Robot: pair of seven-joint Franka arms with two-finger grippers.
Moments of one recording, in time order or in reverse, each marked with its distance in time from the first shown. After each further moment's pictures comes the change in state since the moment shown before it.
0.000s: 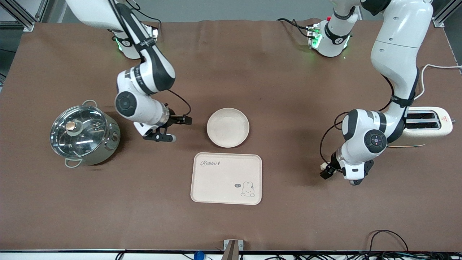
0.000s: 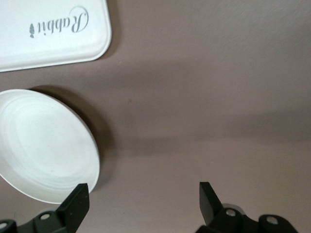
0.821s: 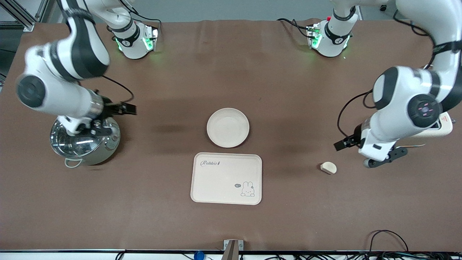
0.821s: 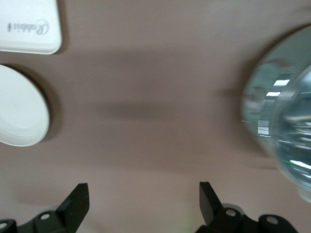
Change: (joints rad) left arm -0.022 -0.310 -0.006 0.054 0.000 -0.487 0.373; right arm -0.283 -0.150 0.000 0.144 -0.121 -0.449 -0.298
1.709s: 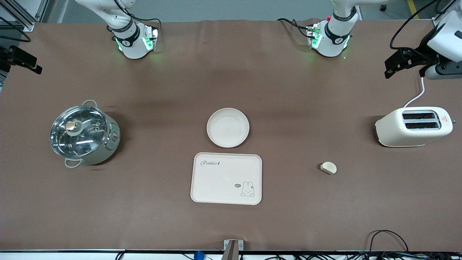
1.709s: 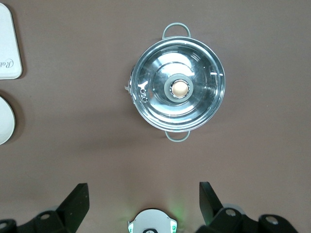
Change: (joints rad) left arm 0.058 -0.427 0.018 0.131 -0.006 -0.532 0.491; right arm -0.289 -0.327 -0.025 0.221 -0.210 -0.371 -0.150
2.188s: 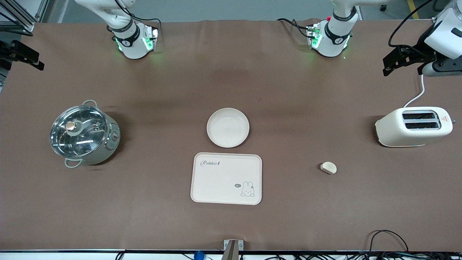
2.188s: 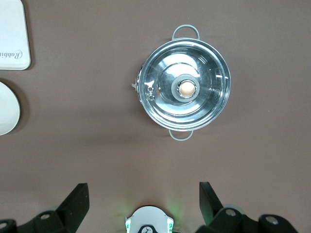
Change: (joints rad) left arm -0.002 -0.052 -0.005 -0.045 -0.005 -0.001 0.000; right arm 0.029 -0.002 -0.002 0.032 -0.003 -0.037 -0.026
